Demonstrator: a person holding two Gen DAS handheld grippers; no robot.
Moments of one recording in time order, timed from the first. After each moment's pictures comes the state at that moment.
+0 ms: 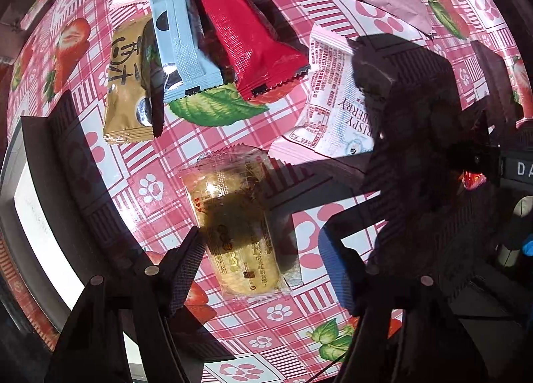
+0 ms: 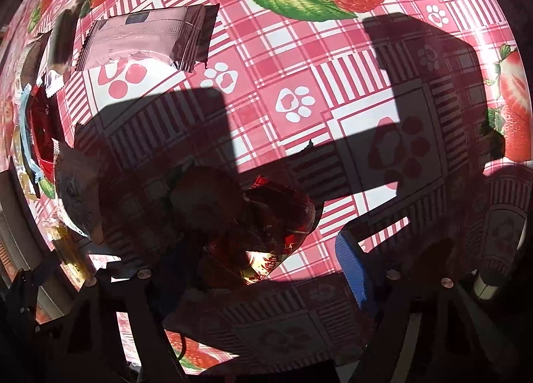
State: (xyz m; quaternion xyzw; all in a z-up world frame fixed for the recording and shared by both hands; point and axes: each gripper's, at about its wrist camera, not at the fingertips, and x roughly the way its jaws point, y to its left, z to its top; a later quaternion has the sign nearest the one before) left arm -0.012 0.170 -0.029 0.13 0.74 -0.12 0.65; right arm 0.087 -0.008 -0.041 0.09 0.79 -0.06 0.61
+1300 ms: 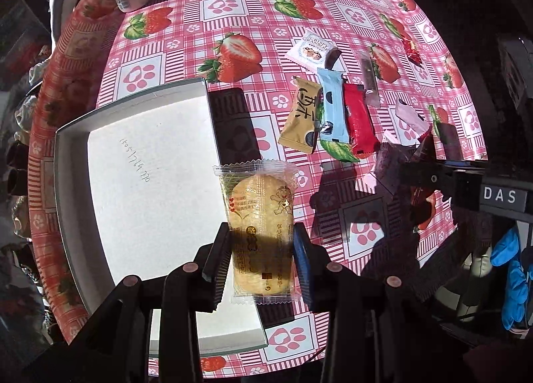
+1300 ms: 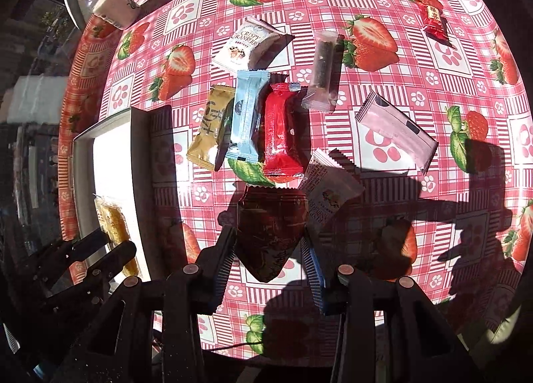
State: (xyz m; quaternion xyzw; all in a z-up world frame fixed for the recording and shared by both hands) left arm -0.033 0.335 0.078 -0.04 0.66 -0.05 0.74; right arm 0.105 0.154 0.063 0.02 0.71 0.14 0.69
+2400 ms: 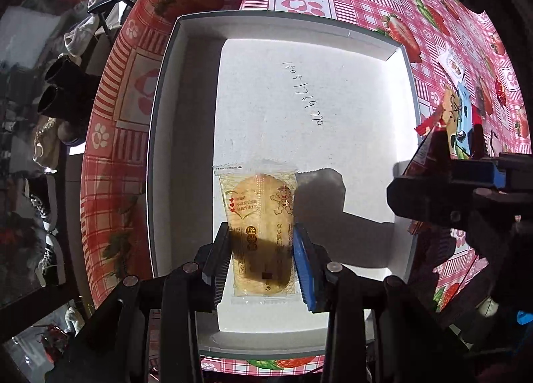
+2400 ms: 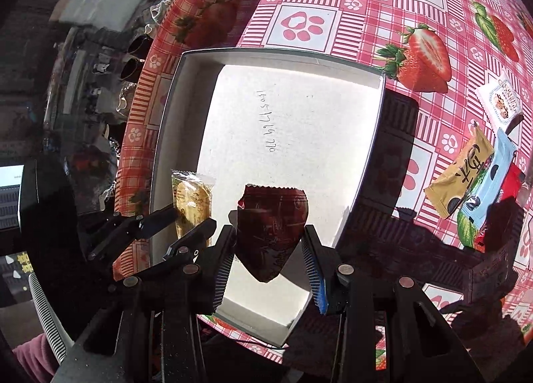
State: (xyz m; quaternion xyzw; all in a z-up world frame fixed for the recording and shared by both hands) left arm -0.069 0.469 0.026 -0.09 0.70 0.07 0.70; right arm 0.071 0.361 0.034 -0.07 0.72 0.31 0.61
